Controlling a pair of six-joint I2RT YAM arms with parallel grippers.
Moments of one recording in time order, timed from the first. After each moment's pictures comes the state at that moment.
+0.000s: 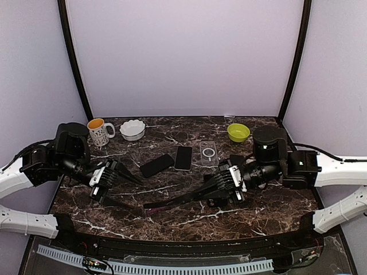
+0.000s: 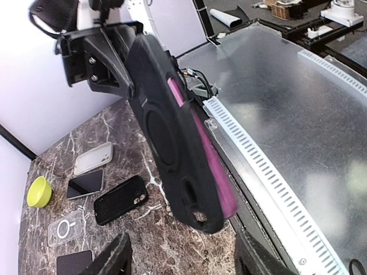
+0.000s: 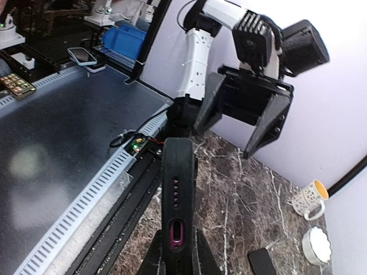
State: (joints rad) left arm -0.91 0.87 0.88 -0.59 0.74 0.80; right arm 1.17 1.15 0.91 -0.08 -0.65 -0.66
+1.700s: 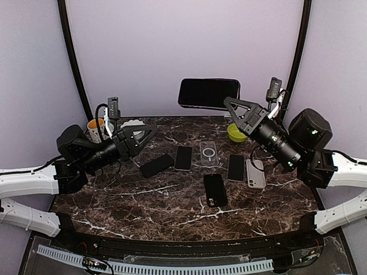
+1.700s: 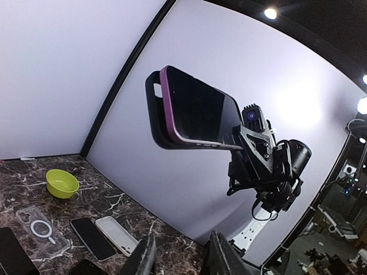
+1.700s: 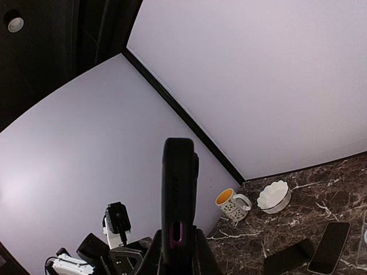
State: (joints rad) left arm -0.91 1.03 0.64 0.64 0.20 -0.60; right arm 1.18 1.01 0.87 0.42 0.38 0.62
